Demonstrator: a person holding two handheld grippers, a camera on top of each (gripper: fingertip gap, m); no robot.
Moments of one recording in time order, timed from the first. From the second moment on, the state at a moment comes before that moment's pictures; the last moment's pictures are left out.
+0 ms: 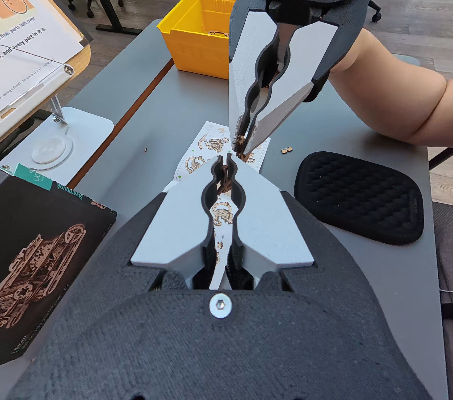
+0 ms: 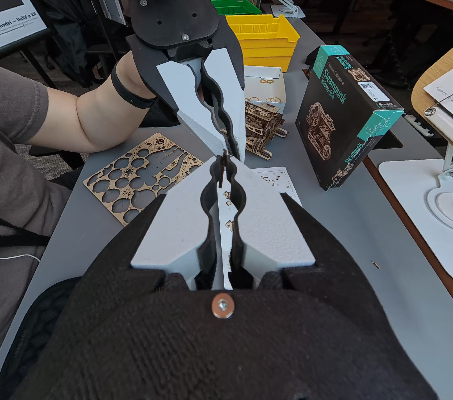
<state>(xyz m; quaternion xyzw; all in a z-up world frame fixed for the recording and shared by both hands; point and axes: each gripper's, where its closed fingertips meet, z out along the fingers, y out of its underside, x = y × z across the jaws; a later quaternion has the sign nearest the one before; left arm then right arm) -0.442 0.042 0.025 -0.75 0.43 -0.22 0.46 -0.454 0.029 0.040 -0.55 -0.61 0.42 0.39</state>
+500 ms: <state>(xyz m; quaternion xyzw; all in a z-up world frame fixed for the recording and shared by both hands) -0.442 0.040 0.022 -0.75 0.43 -0.26 0.44 -0.453 0.024 0.037 -0.55 -0.62 0.43 0.36</state>
